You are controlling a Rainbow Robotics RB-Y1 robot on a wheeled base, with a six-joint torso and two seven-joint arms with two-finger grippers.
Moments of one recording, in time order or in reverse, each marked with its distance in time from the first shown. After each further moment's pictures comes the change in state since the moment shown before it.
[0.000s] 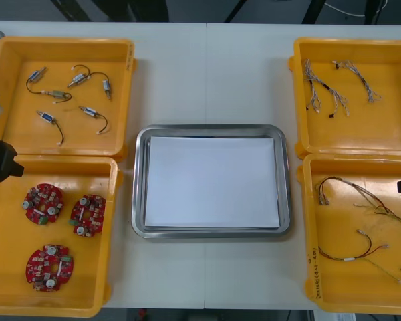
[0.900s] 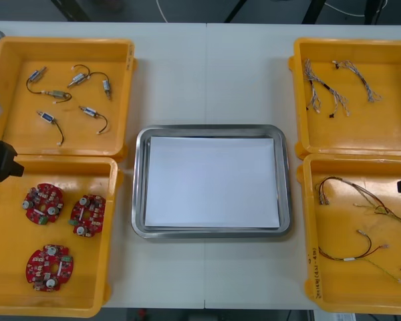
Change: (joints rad) right arm 0.000 0.000 0.000 0.000 0.000 0.000 0.000; left arm 0.000 0.000 0.000 0.000 0.000 0.000 0.000
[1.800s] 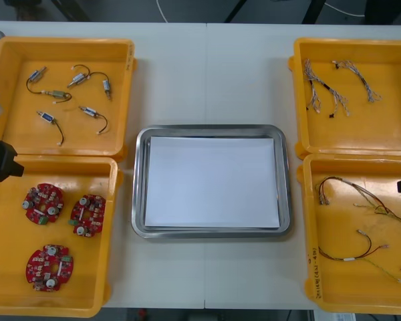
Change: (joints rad) right arm 0.000 0.000 0.000 0.000 0.000 0.000 0.000; left arm 0.000 0.000 0.000 0.000 0.000 0.000 0.000
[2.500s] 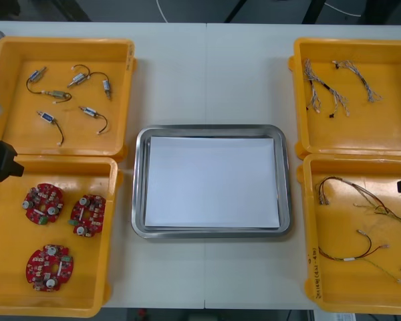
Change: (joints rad) right arm 0.000 0.000 0.000 0.000 0.000 0.000 0.000; left arm 0.000 0.000 0.000 0.000 0.000 0.000 0.000
